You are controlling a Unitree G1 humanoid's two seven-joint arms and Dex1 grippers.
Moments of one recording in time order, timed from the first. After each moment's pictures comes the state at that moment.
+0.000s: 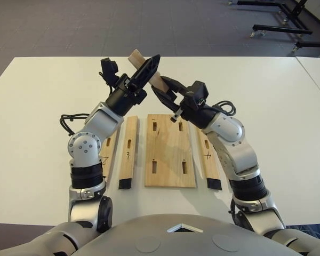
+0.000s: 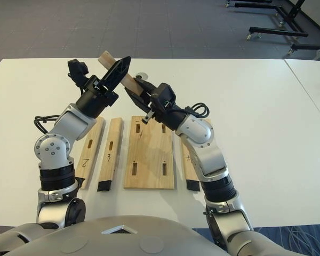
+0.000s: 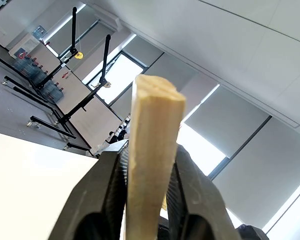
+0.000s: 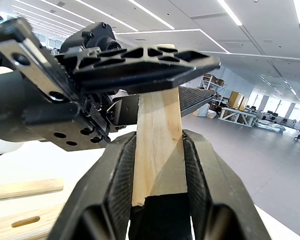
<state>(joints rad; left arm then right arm) -0.32 0.04 0.13 -0.26 -1.17 0.71 -0.25 -0.23 -0.21 0.24 -0.31 0.20 0.13 0.53</state>
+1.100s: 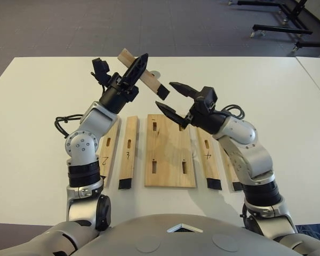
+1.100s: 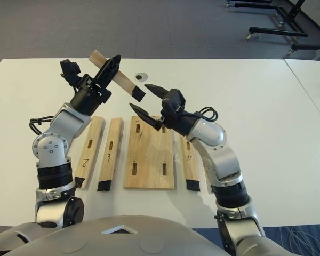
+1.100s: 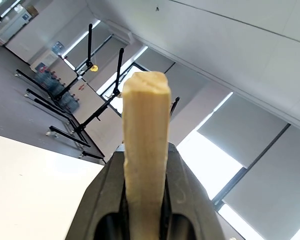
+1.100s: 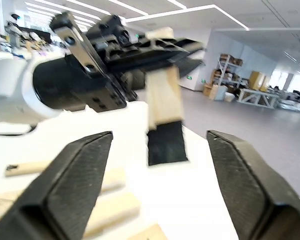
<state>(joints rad) -0.33 0.08 0.20 -0.21 -1.11 0.67 -0.27 -0.16 -0.33 0.15 -0.40 0.32 0.26 0.61</state>
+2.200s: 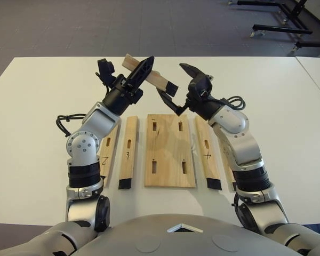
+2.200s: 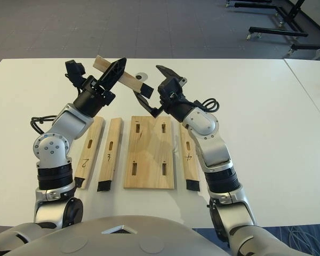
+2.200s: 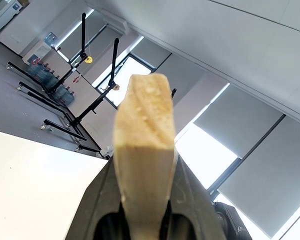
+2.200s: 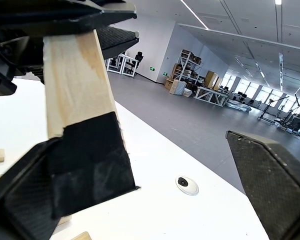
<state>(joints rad) -0.32 0.07 0.15 -0.23 -1.13 0.69 -0.27 -0.29 -0.26 0.19 -0.22 0.10 0.18 0.48</state>
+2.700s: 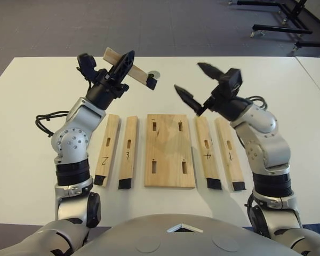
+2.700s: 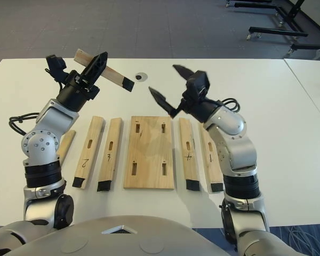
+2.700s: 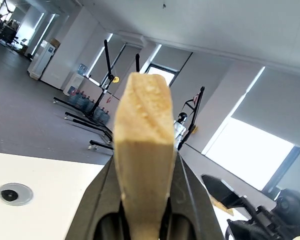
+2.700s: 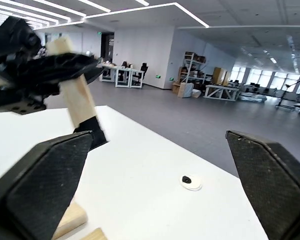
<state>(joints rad) -0.32 0.23 0.20 -0.23 -0.92 0.58 -0.36 -0.27 -0.33 -0.04 -0.34 0.40 0.35 0.56</state>
